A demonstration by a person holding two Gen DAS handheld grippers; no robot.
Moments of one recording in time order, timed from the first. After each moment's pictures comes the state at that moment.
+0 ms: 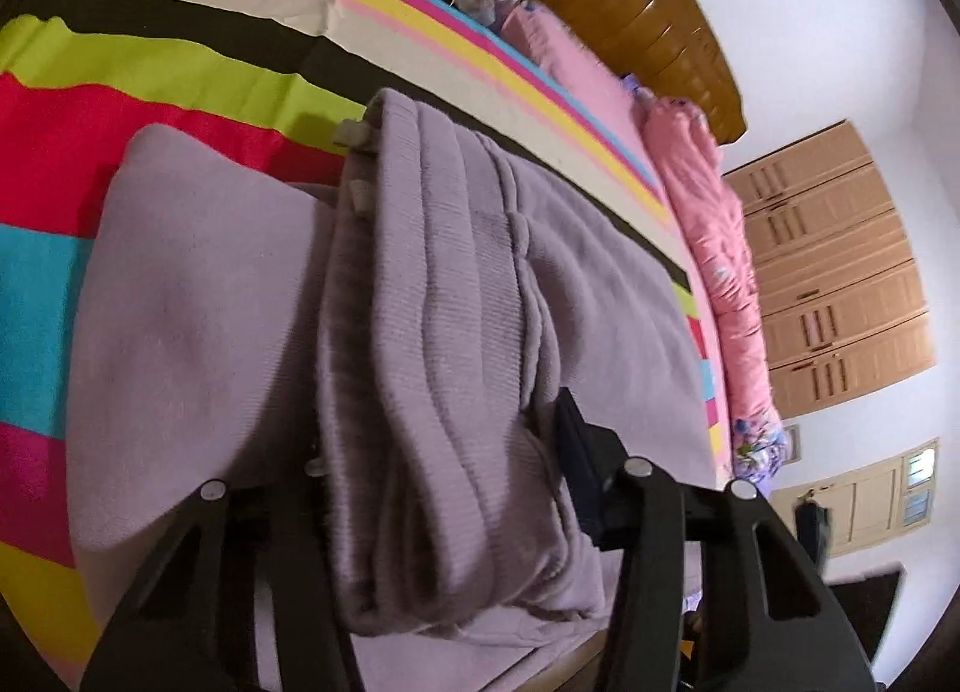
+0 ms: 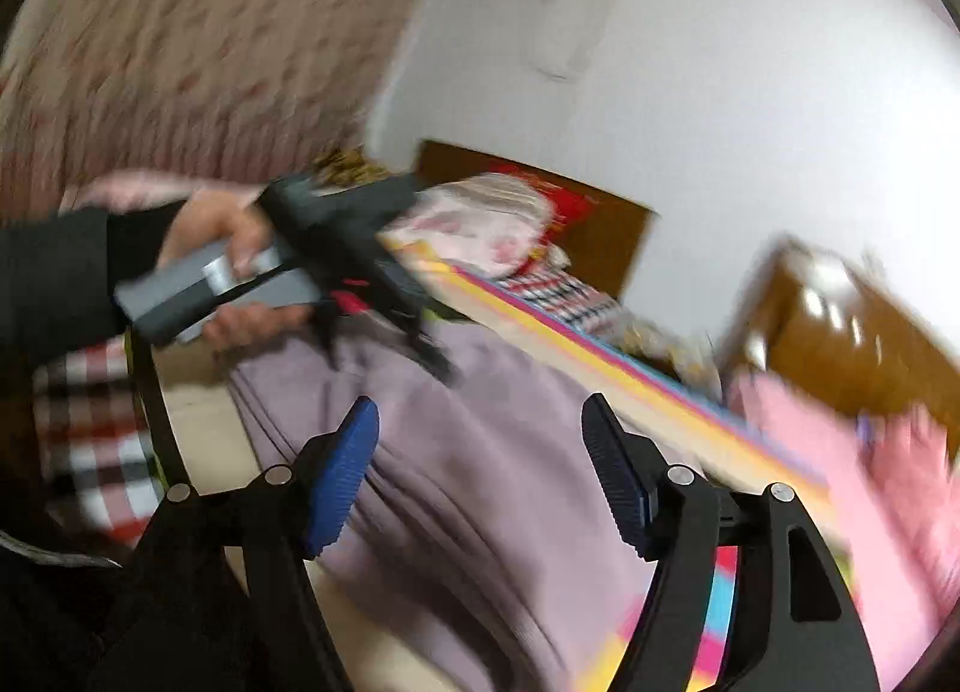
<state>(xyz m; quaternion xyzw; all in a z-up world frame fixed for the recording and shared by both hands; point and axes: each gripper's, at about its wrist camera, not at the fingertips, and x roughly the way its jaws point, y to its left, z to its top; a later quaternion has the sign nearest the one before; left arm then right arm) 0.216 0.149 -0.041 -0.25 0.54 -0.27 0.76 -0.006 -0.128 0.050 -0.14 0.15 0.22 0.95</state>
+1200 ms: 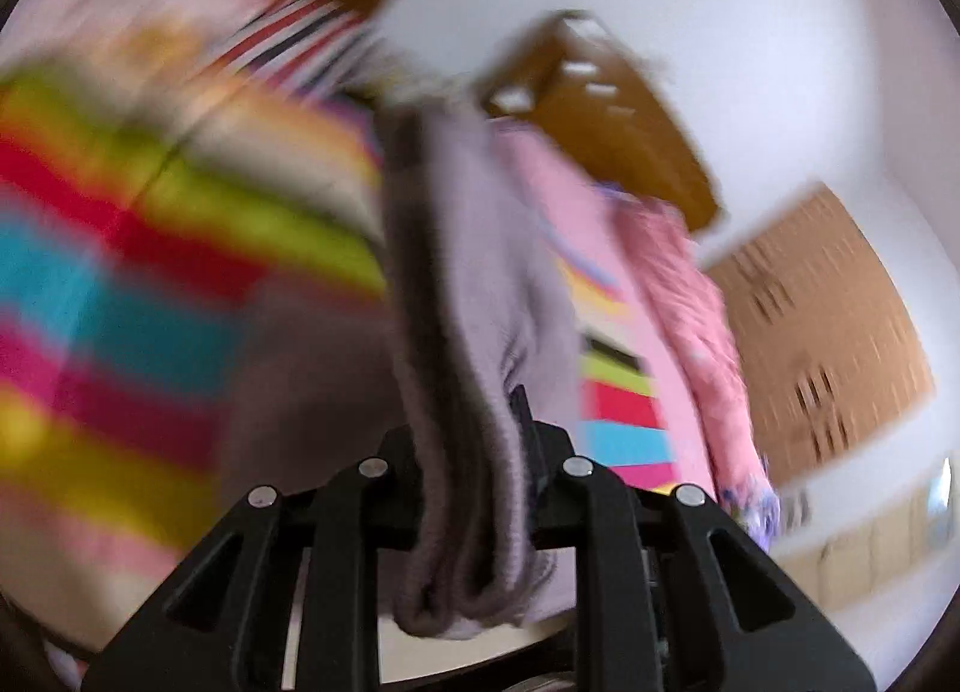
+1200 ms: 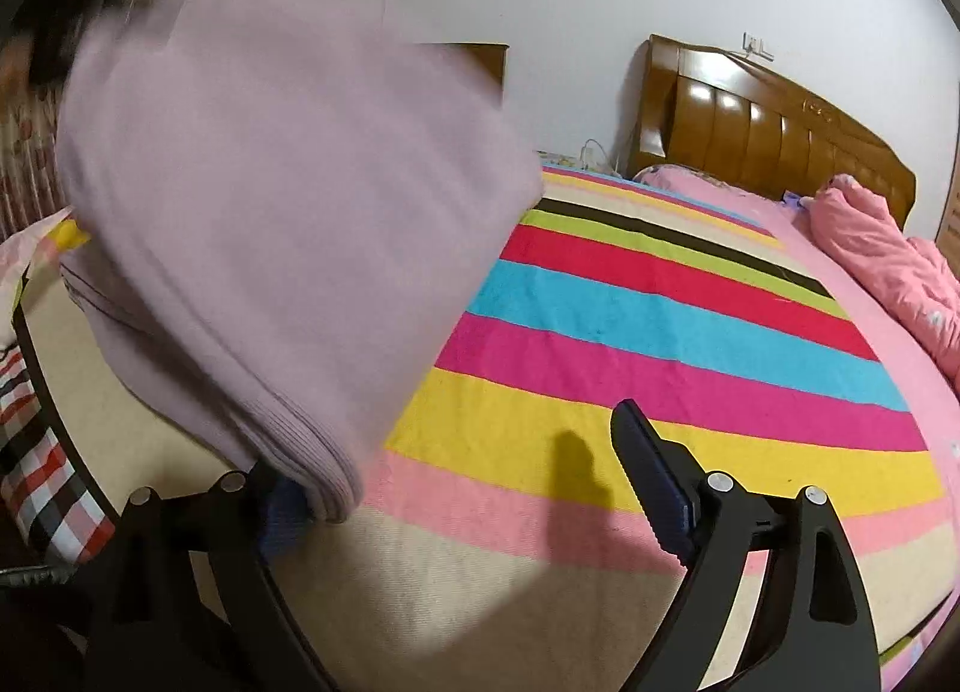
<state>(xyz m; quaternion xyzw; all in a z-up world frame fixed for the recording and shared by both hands) 0.128 0.197 0.053 -0.29 0.44 -0.20 0.82 0.020 -0.167 -0.034 -0.06 0.29 0.10 0.95</state>
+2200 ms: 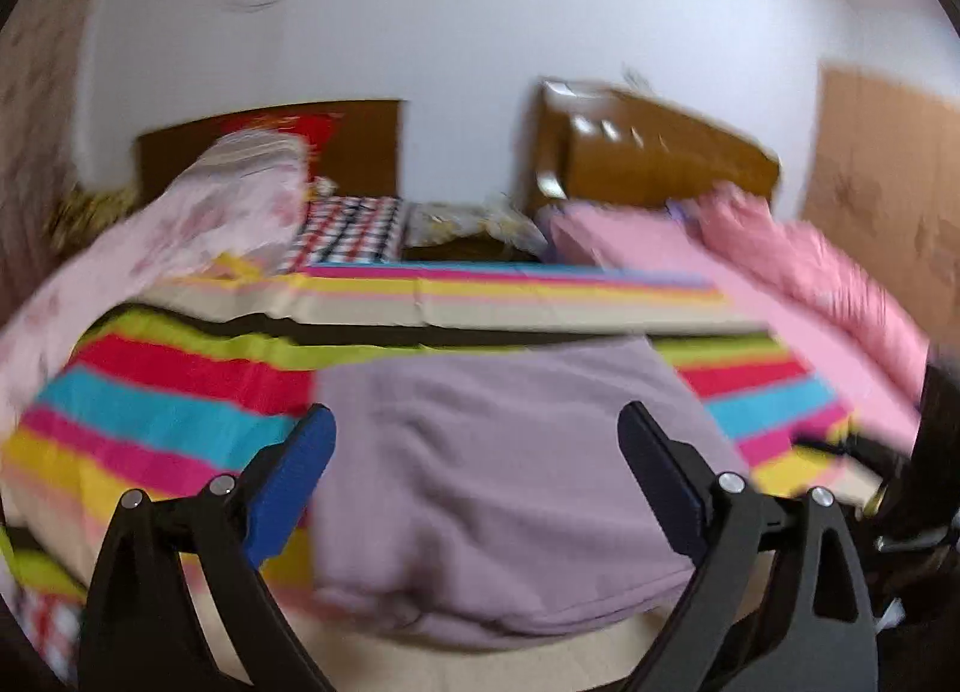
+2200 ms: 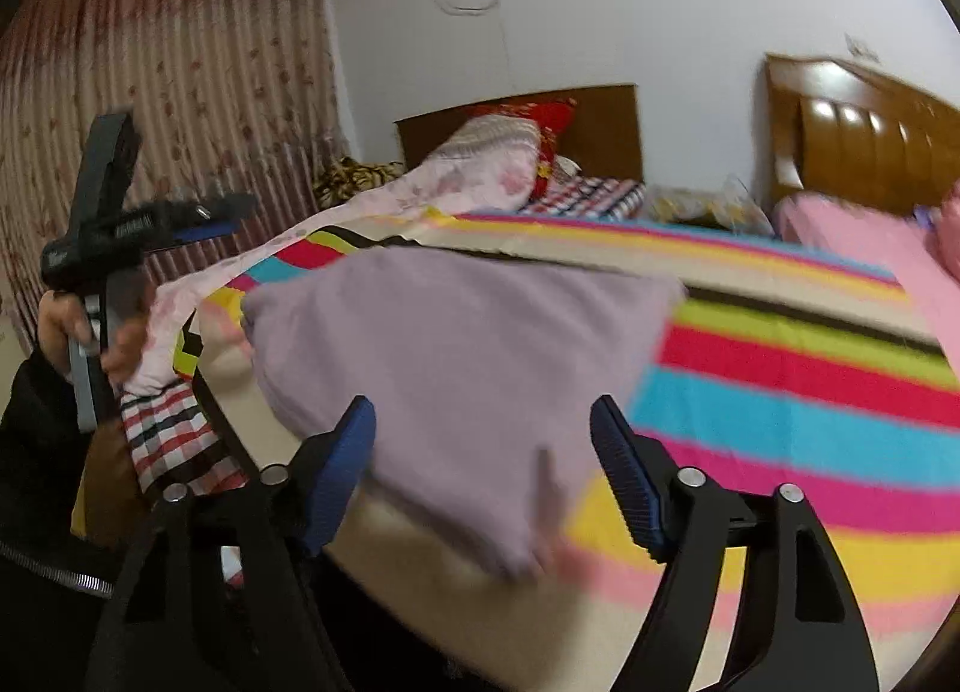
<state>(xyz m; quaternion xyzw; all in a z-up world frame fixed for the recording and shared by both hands) 0.022 0.109 0.099 0.00 0.28 -0.11 0.95 0.015 -0.128 0.042 -0.02 0.25 0.29 0.92</state>
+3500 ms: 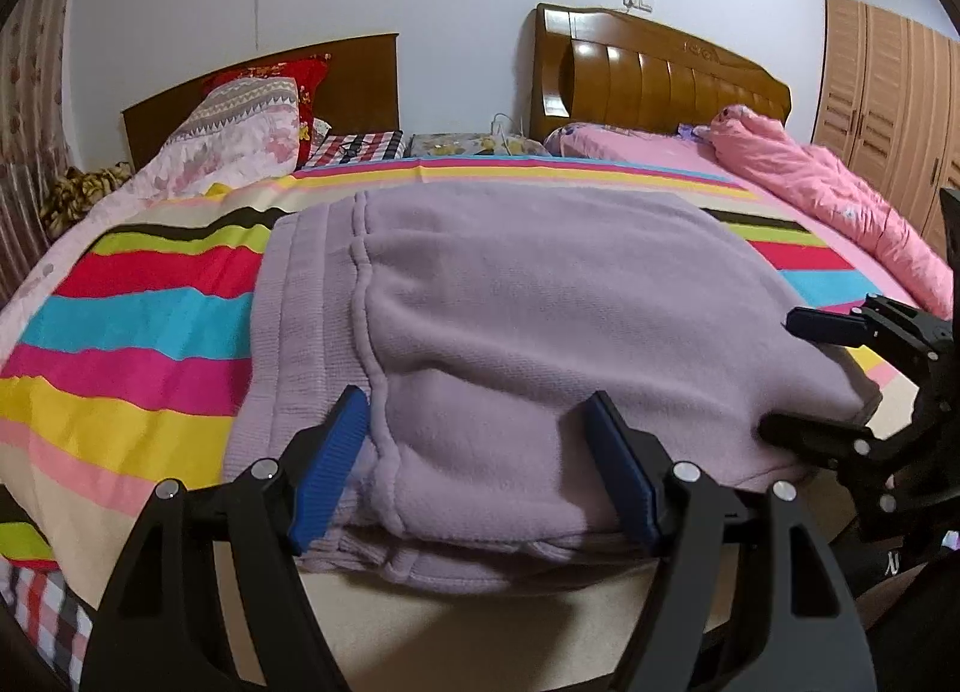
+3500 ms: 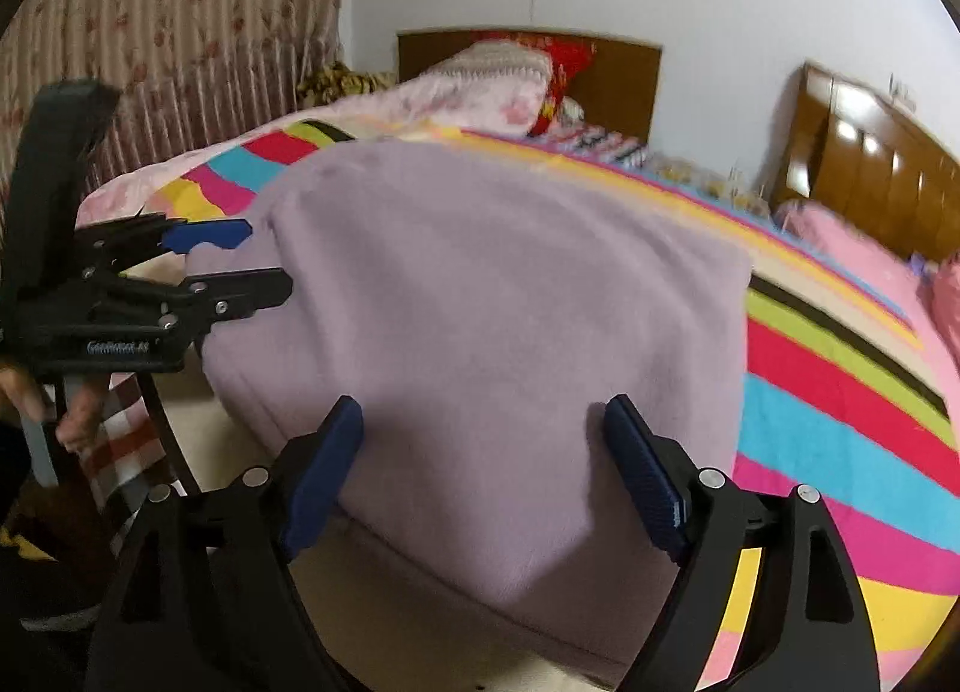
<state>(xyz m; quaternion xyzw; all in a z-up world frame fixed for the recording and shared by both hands) 0.033 0.115 0.004 0.04 0.33 -0.09 0.94 0.034 -0.060 -0.001 -0.10 0.31 0.26 0.91</state>
